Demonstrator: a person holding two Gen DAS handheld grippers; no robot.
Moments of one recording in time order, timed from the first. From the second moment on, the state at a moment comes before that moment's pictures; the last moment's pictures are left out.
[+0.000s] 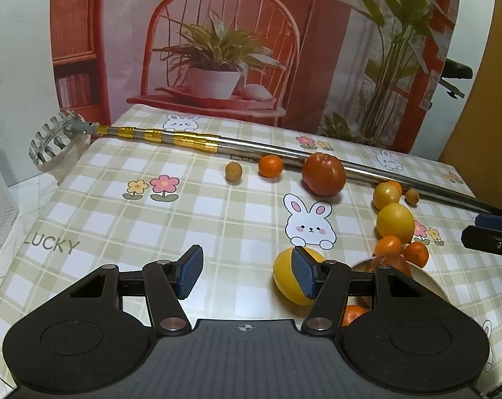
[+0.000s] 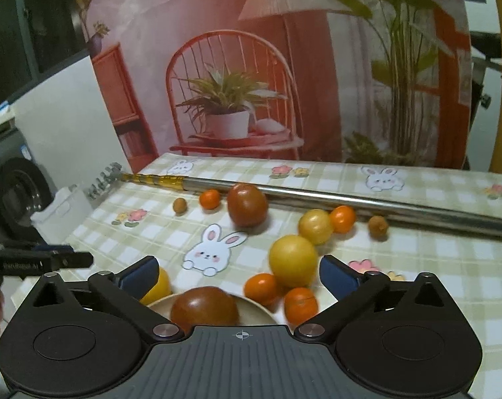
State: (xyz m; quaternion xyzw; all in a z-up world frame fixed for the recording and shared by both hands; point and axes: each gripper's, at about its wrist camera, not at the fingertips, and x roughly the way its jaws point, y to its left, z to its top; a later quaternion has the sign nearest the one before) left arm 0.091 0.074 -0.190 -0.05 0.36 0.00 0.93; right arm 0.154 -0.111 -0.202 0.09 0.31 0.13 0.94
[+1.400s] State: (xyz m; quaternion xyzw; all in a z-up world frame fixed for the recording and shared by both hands) left arm 0.294 0.111 -0.256 -0.14 0.44 0.03 0.89; right arm 0.174 -0.197 -0.223 0.17 0.29 0.02 0.94
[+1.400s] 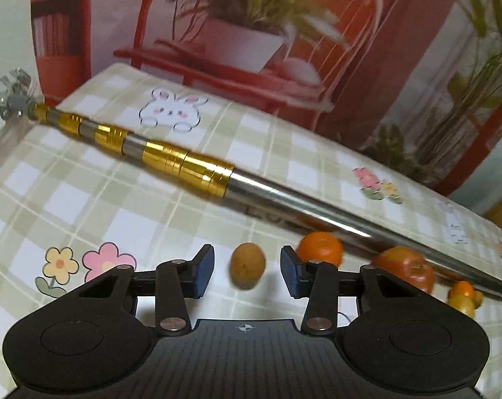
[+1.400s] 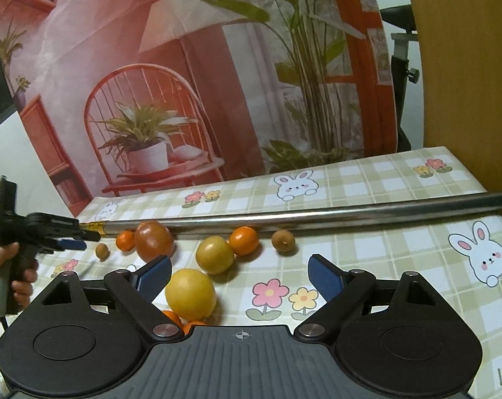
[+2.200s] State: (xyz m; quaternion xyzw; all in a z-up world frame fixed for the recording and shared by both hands) left arm 0.204 0.068 -0.205 -0.05 0.39 -0.09 0.91; right arm 0.213 -0.180 -0.252 0.18 0.35 0.09 0.91
